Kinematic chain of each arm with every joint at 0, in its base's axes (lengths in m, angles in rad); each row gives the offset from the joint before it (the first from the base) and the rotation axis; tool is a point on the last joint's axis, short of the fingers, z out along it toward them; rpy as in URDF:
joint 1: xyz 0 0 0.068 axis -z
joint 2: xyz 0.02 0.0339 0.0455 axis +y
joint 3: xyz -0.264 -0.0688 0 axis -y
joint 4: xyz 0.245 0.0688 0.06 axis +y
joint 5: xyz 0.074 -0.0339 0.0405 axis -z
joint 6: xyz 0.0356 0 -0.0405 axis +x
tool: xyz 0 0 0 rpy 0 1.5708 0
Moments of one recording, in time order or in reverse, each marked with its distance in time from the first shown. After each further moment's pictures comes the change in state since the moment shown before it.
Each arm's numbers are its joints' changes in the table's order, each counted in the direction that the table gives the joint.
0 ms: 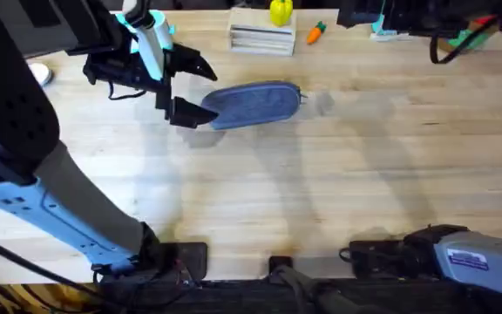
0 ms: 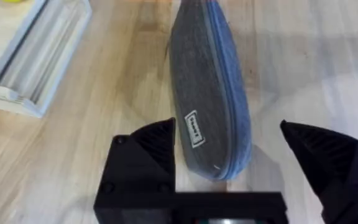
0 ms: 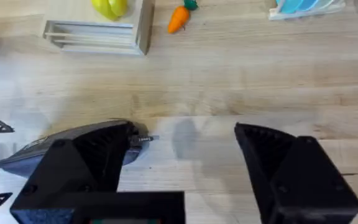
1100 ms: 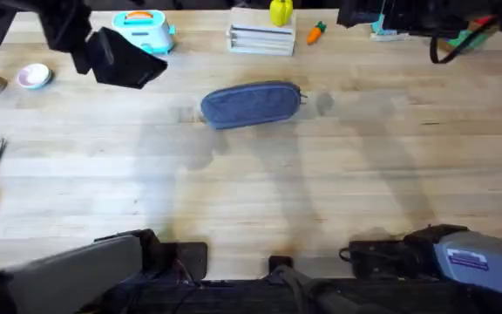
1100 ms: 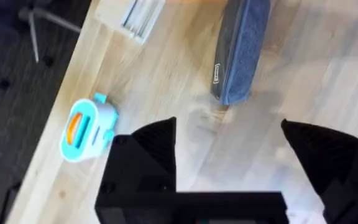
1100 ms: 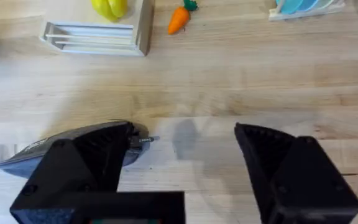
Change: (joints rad) left arm -0.005 -0.520 0.392 0.321 -0.462 -0.417; right arm 0.000 0.000 0.000 -0.001 0.000 0.000
